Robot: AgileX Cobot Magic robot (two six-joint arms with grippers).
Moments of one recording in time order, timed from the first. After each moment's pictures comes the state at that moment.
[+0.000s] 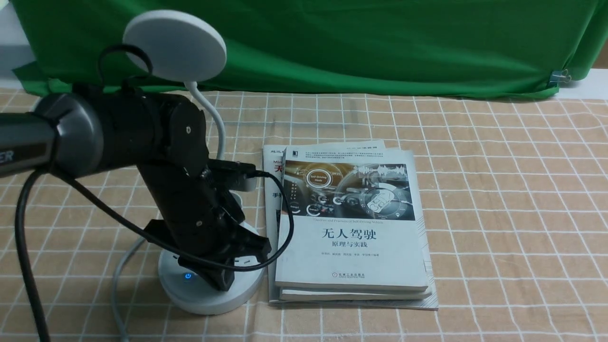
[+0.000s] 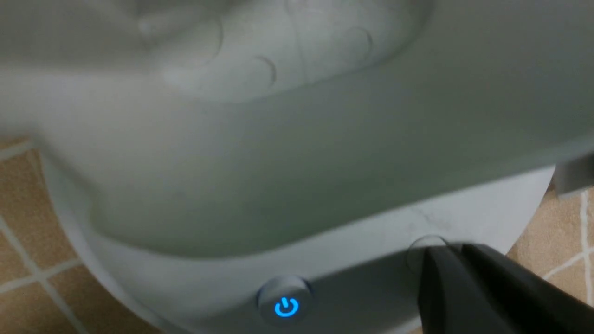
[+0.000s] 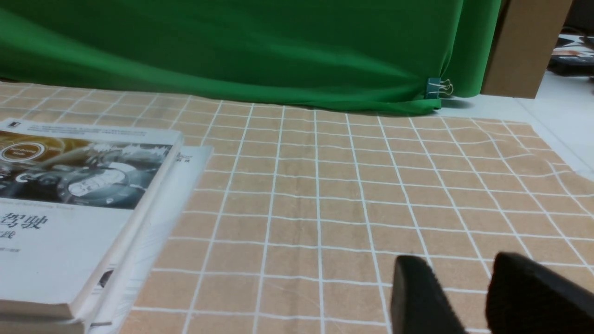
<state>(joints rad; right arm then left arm) 0.06 0.00 0.01 -0.15 0.24 0.10 -0.39 1.80 -1.18 -0.23 0.97 0.12</state>
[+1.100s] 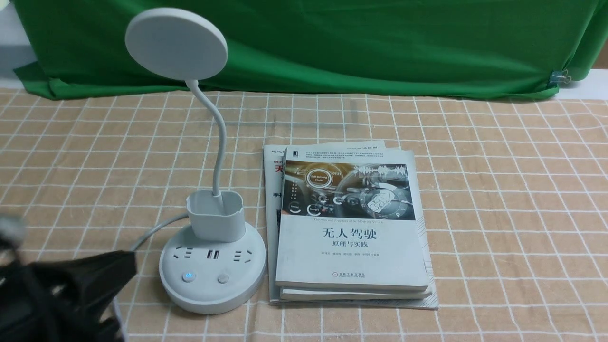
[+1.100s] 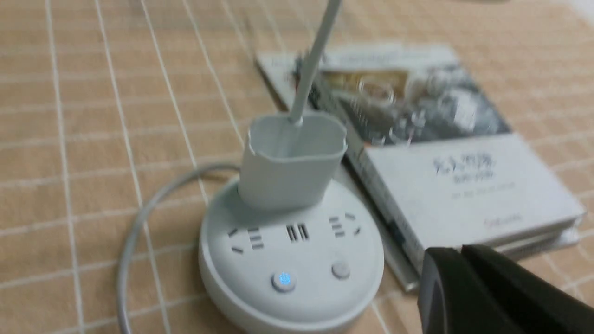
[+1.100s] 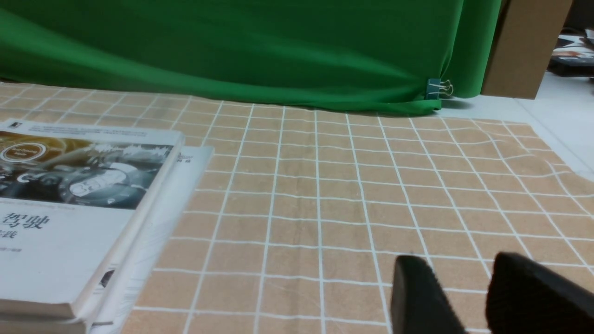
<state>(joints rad) 0.06 0.00 0.01 -0.15 0.24 0.10 -0.39 0.52 -0.32 -0.25 0.22 0.11</state>
